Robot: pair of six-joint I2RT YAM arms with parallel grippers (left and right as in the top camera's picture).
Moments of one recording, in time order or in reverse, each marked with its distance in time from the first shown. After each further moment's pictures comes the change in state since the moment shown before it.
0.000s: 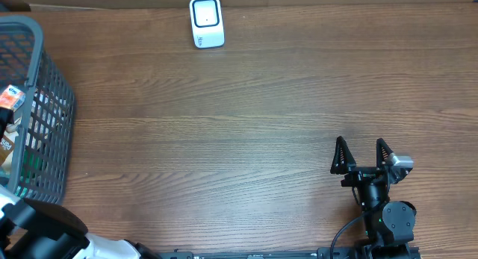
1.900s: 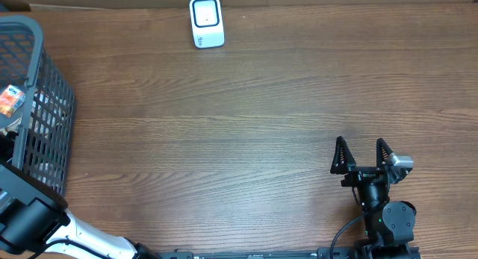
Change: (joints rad) left arm -0.017 0.234 -0.205 0.156 -0.111 0.058; right arm 0.000 0.000 0.000 0.000 0.000 0.000
